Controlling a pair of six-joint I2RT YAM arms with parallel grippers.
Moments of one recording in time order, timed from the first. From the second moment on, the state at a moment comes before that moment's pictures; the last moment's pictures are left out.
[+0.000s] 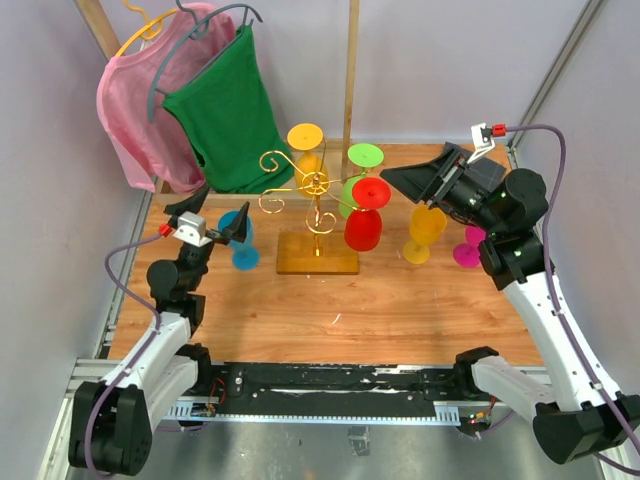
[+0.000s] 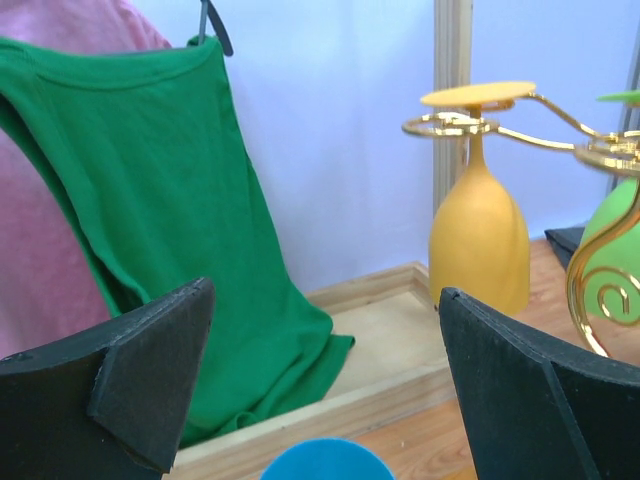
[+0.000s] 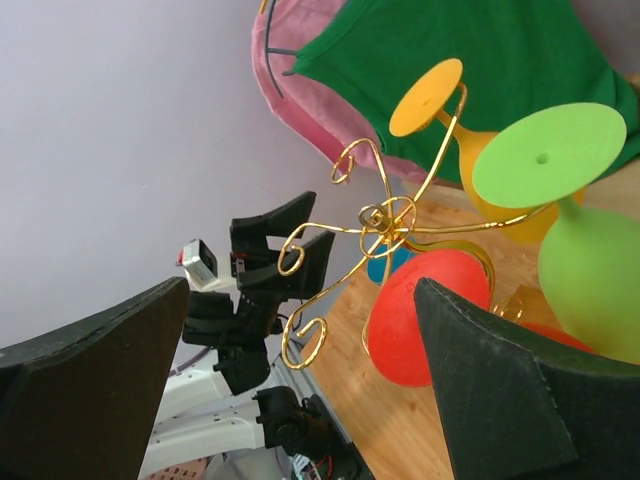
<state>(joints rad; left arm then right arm) -0.11 0.86 0.25 1.10 0.25 0.01 0.29 0.97 1.05 0.13 -0.58 0.93</state>
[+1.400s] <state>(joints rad) -0.11 0.78 0.61 0.65 0.38 -0.04 0.17 1.16 1.26 -0.40 -0.83 1.01</state>
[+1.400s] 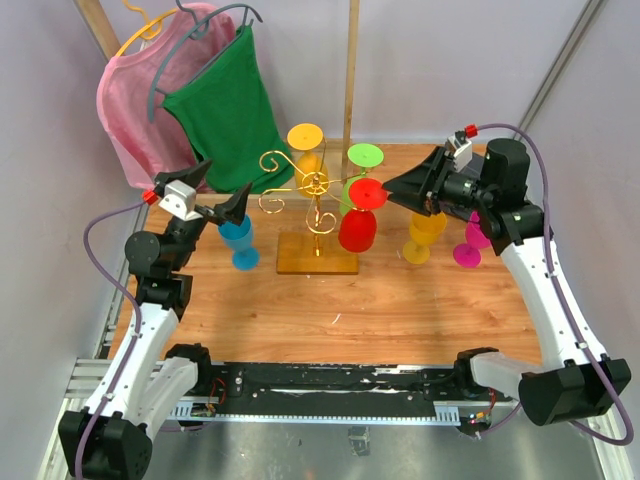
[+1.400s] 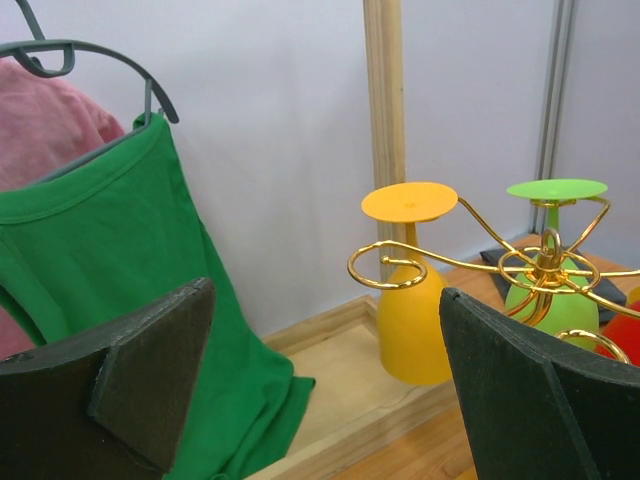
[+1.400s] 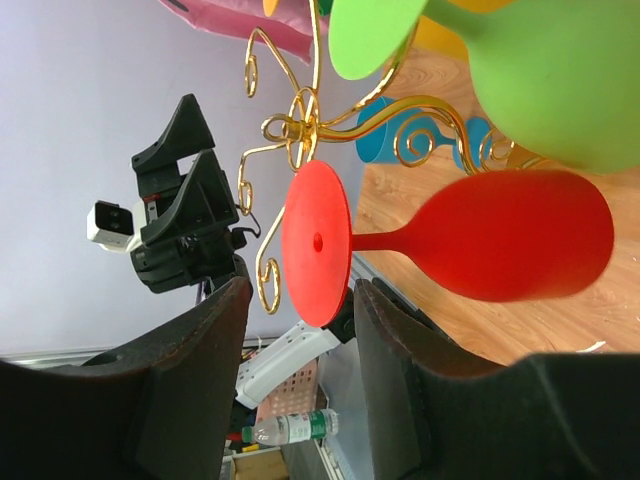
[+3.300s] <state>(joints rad) -0.11 0.78 0.61 0.65 0.40 -0.05 0.17 1.21 1.22 -0.33 -0.90 1.06</state>
